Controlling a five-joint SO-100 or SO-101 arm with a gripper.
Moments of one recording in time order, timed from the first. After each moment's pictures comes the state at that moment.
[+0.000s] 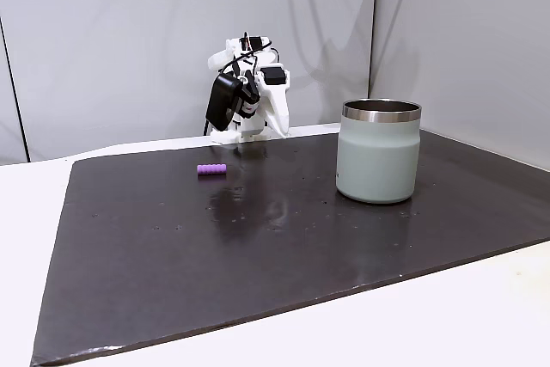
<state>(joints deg) -2.9 189.5 175.6 52.4 -2.2</state>
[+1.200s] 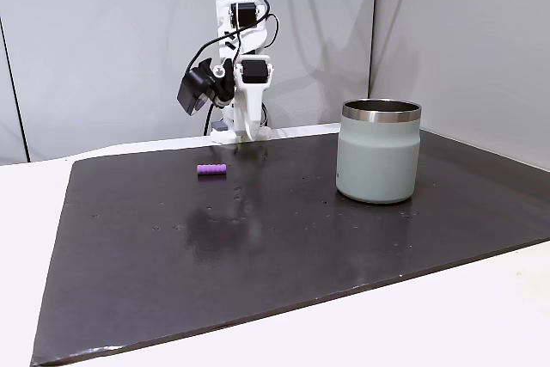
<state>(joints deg) 11.6 128.8 139.2 51.8 -11.0</state>
